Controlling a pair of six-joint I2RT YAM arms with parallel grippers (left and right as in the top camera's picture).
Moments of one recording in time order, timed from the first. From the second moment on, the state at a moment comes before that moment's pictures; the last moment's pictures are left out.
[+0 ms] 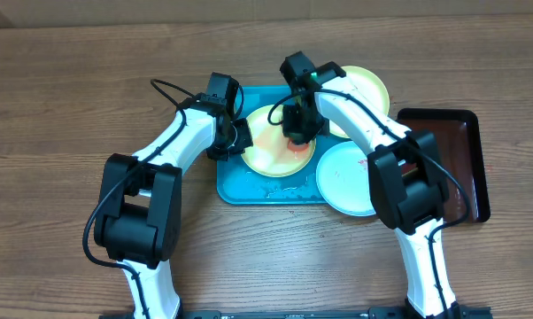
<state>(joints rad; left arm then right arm) -0.27 2.02 1.35 -0.67 0.16 -0.52 0.47 2.33 1.91 -1.03 -0.11 0.49</state>
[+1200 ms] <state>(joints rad) -0.27 2.02 1.35 -0.67 0.16 -0.52 0.31 2.11 1.92 -1.21 -0.27 0.40</state>
